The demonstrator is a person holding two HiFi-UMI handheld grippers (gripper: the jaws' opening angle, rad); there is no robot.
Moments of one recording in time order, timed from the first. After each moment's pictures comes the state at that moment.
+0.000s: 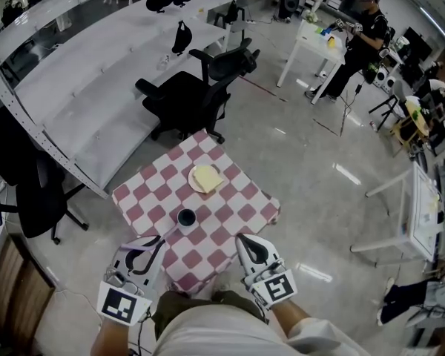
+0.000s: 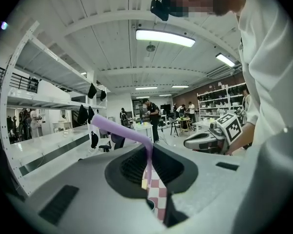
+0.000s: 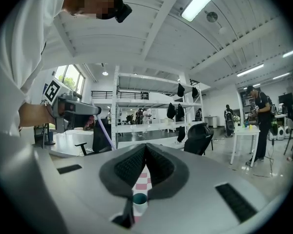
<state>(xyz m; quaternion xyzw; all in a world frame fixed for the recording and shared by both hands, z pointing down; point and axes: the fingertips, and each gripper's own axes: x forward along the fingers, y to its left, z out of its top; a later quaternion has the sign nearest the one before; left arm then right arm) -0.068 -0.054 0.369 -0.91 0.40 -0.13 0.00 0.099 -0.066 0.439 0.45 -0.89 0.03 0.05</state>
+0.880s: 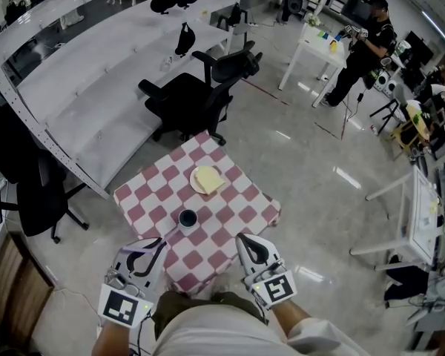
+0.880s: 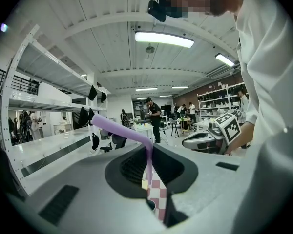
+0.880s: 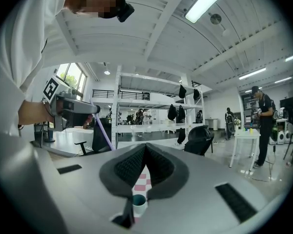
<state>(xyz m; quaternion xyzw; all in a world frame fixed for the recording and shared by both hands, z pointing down) -0.071 -0.048 0.366 -0.91 0.41 -0.12 0.00 0.094 -0.067 0.434 0.45 -0.89 0.02 0.05</state>
